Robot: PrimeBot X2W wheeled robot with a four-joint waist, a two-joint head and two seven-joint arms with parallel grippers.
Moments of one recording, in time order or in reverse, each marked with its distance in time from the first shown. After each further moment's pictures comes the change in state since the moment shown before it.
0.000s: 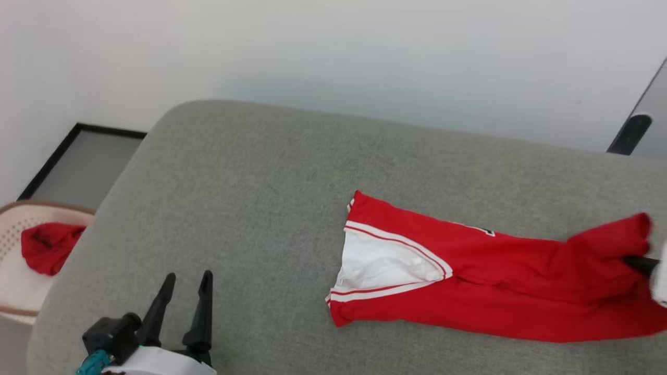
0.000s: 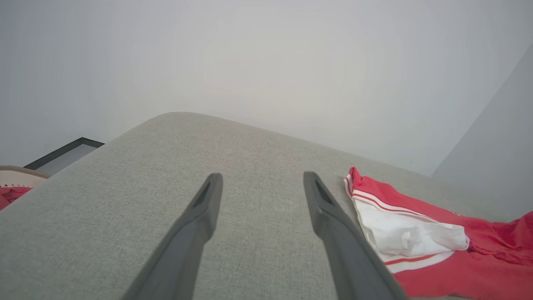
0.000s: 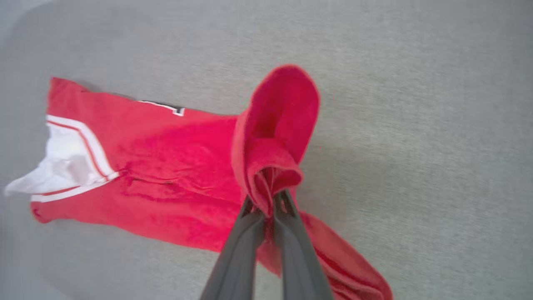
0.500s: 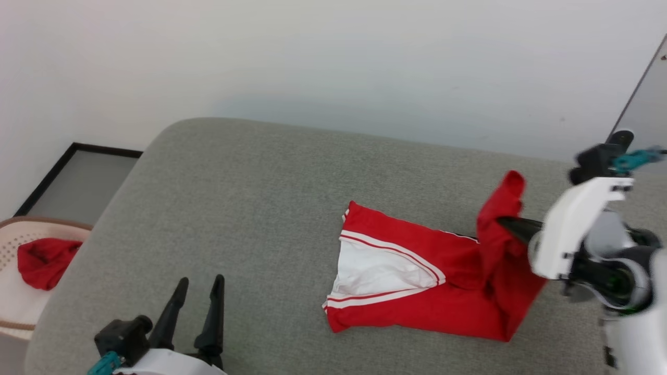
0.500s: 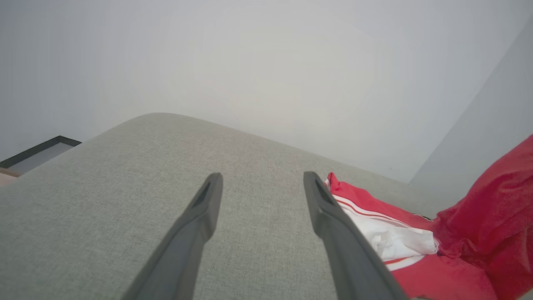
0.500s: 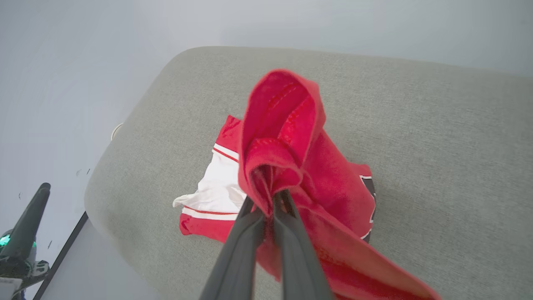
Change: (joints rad) left arm 0.004 -0.012 -0.028 0.014 -0.034 0.000 0.000; right arm -0.063 0.337 0.064 -0.201 -0.066 0.000 0.034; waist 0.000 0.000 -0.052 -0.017
